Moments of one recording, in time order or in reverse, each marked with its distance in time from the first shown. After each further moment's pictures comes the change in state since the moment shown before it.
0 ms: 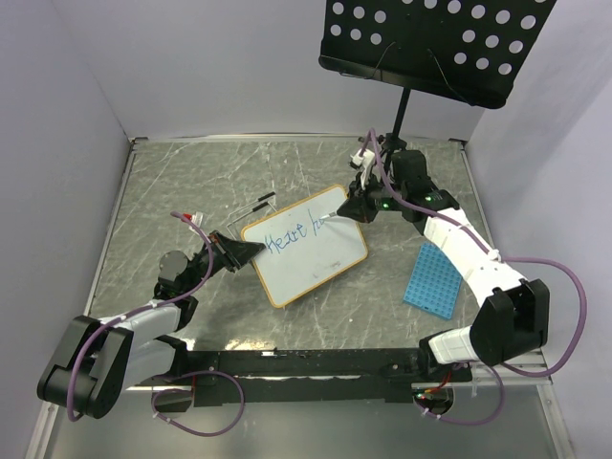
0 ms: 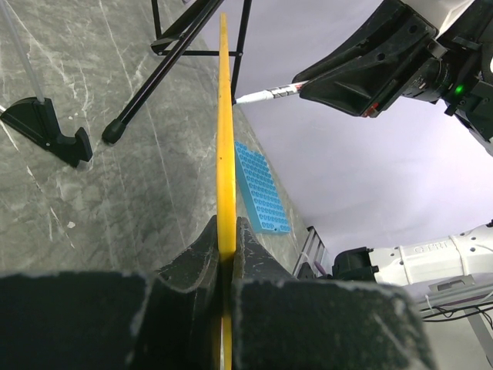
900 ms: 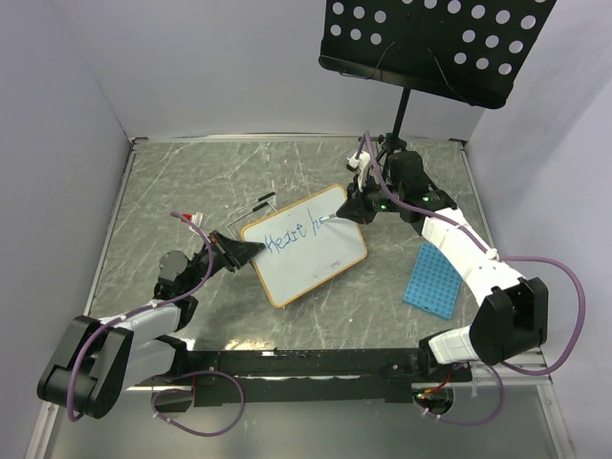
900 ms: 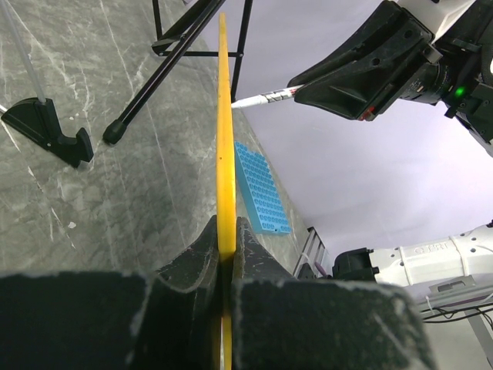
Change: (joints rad) left arm 0.000 0.000 0.000 0.000 0.000 0.000; right arm 0.016 0.006 0.000 -0.011 0.031 -0.027
